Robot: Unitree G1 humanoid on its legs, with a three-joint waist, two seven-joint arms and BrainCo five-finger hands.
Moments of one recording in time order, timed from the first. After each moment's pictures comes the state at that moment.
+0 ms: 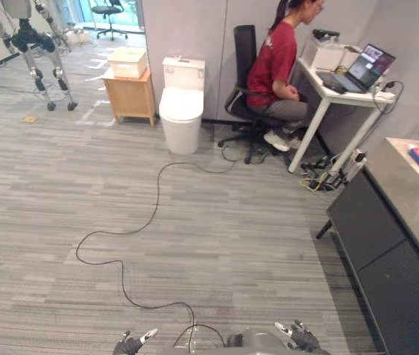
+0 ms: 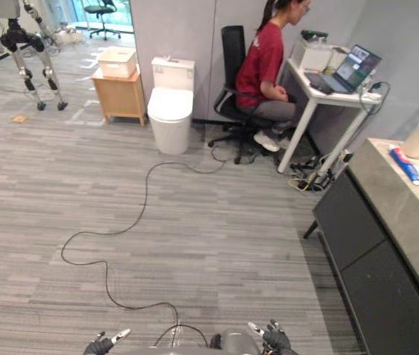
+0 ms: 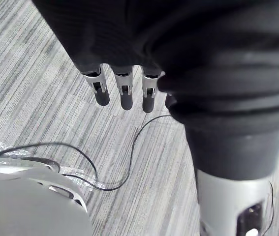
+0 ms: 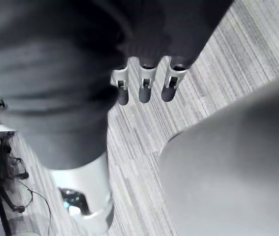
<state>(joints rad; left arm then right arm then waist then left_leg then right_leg) 0.14 0.03 0.47 1.03 0.09 -0.05 0.01 0.12 0.03 -0.38 1.03 0.05 -0.06 0.09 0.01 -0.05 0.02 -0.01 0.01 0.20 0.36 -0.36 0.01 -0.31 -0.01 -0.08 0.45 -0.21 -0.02</state>
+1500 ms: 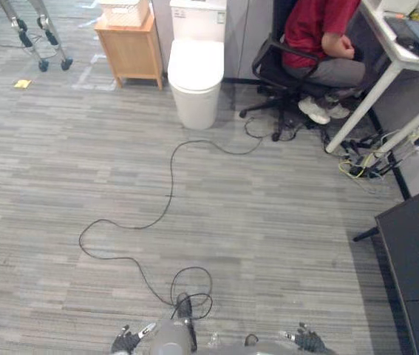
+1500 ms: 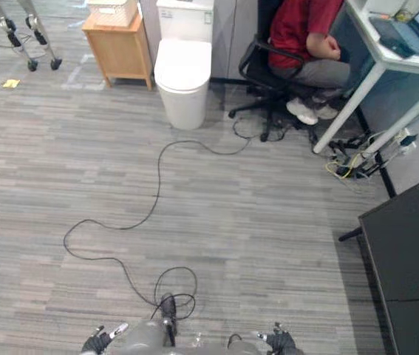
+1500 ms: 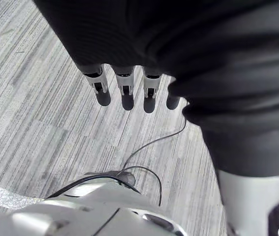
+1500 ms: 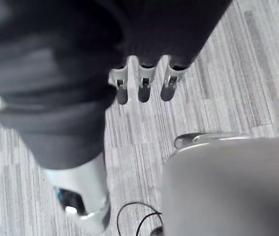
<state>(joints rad) 0.14 0.08 0.32 1.02 0.01 -0.08 0.05 0.09 -0.01 -0.30 1.03 -0.05 -0.04 0.02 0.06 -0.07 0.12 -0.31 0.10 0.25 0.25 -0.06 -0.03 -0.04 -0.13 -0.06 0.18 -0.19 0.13</state>
